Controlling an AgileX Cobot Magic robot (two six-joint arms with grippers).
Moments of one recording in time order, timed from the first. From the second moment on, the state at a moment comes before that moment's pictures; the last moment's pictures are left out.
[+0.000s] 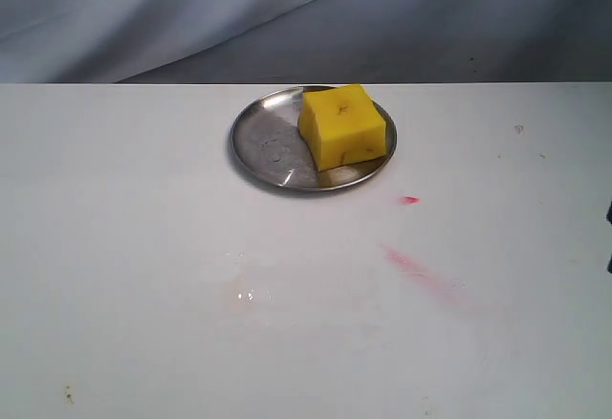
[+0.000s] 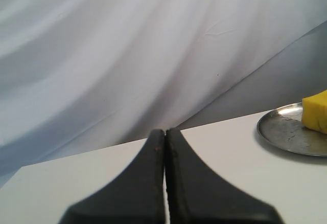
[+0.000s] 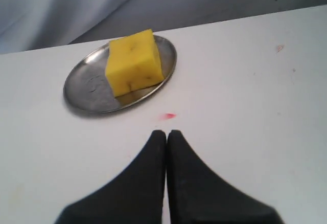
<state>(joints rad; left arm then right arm) -0.07 0.00 0.00 0.05 0.03 0.17 0.38 0.61 -0.28 -0.04 0.14 0.31</state>
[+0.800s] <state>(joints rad) -0.07 0.00 0.00 0.05 0.03 0.17 0.16 0.01 -0.09 0.00 0.13 -0.03</state>
